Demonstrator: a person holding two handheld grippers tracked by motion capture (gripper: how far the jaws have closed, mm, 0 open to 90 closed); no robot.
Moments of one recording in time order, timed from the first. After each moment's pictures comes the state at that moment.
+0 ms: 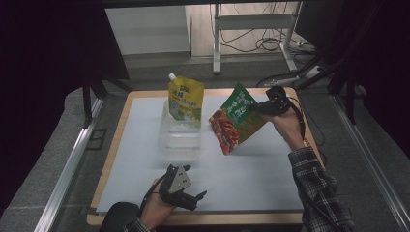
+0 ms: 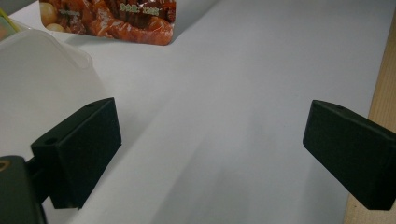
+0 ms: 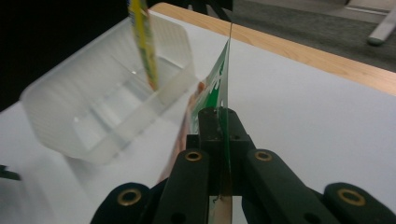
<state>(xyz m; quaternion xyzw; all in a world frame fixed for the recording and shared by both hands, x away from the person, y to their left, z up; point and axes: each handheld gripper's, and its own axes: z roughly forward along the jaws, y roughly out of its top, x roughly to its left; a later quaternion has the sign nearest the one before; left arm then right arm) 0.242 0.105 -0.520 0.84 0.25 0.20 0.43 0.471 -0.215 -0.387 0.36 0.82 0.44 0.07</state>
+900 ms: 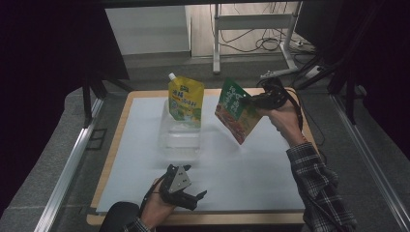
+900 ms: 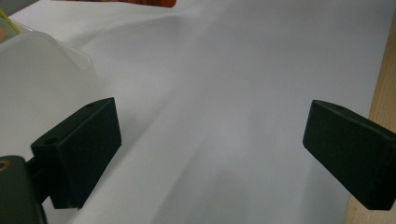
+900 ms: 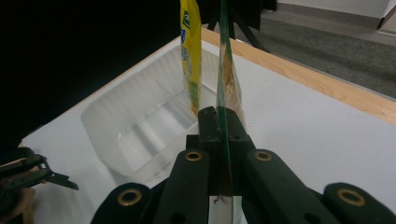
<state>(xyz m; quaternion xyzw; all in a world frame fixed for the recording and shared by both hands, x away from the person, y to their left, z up) 0.242 0.105 -0.520 0.84 0.25 0.20 0.43 0.457 -0.195 -0.348 0.32 0.82 0.47 0.05</state>
